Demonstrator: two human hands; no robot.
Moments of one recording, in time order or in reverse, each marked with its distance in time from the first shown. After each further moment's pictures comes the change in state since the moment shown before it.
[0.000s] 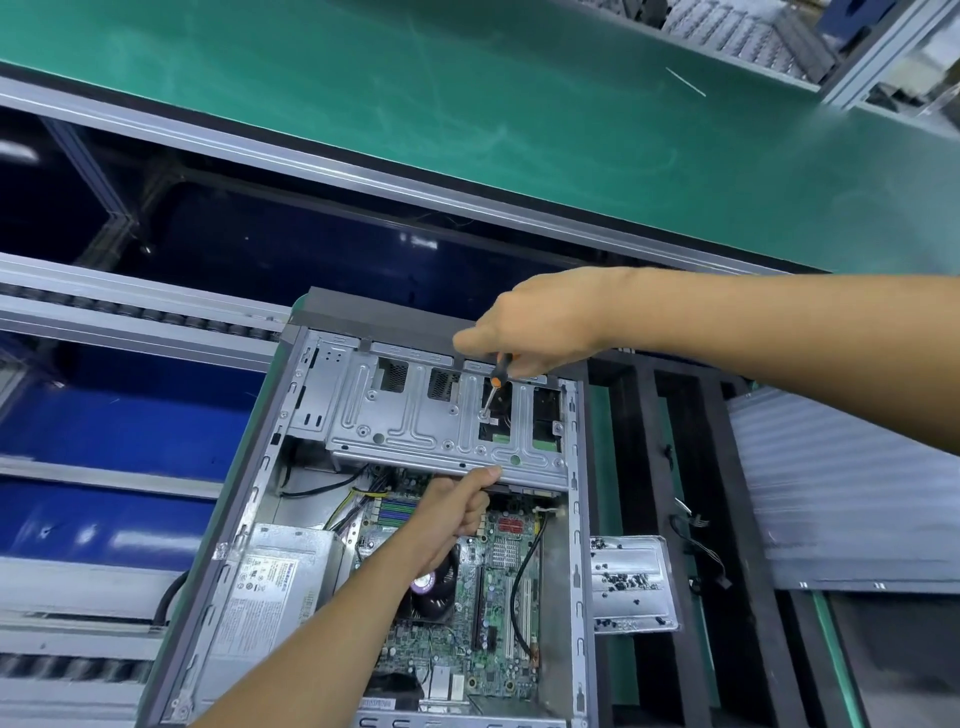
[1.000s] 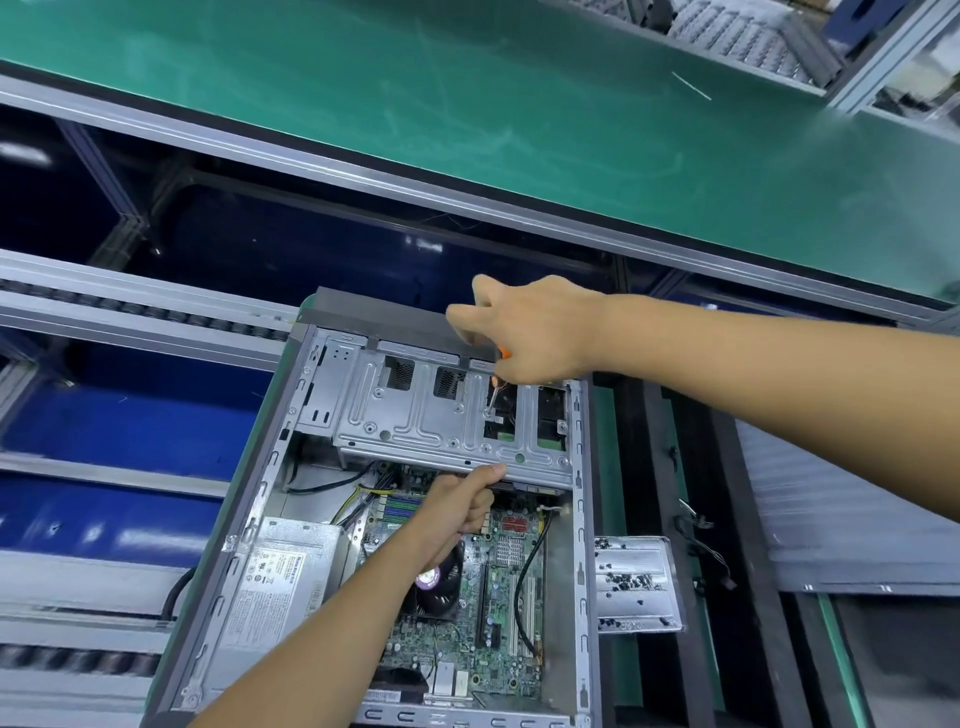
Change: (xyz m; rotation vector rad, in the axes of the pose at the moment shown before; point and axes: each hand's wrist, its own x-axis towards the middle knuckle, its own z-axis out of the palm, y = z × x) left_hand -0.008 0.011 0.004 0.017 -0.040 -0.010; right_hand 0.003 -0.020 0.013 0.221 0.200 0.200
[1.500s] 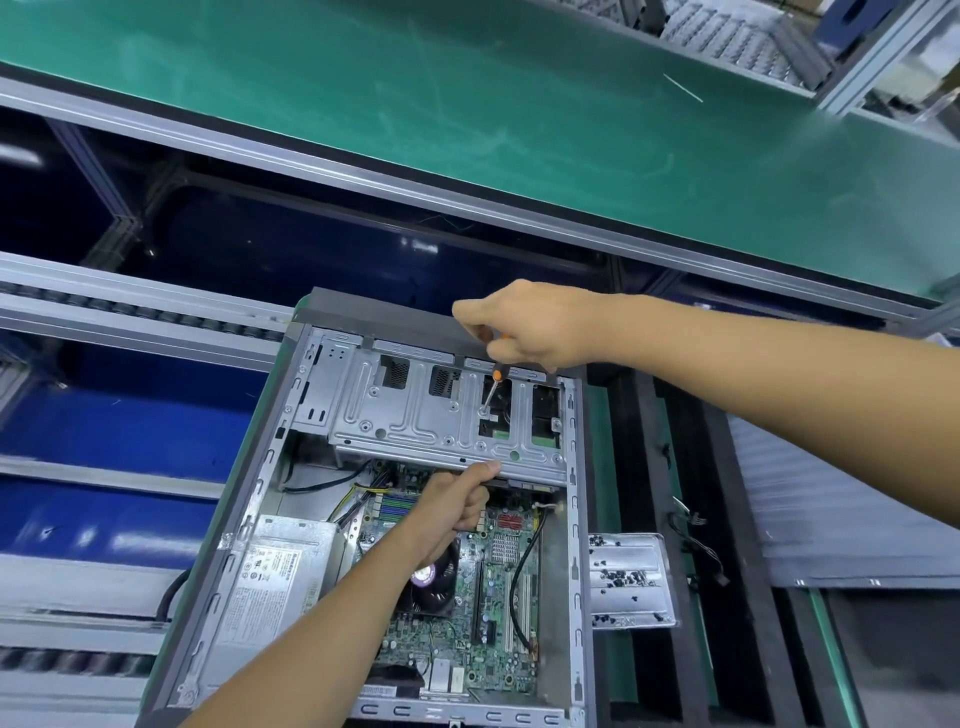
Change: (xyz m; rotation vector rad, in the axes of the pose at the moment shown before) left_hand 0.001 -0.001 0.000 0.001 0.011 0.019; right_hand -0.003 0.015 0.002 0.321 -0.040 0.021
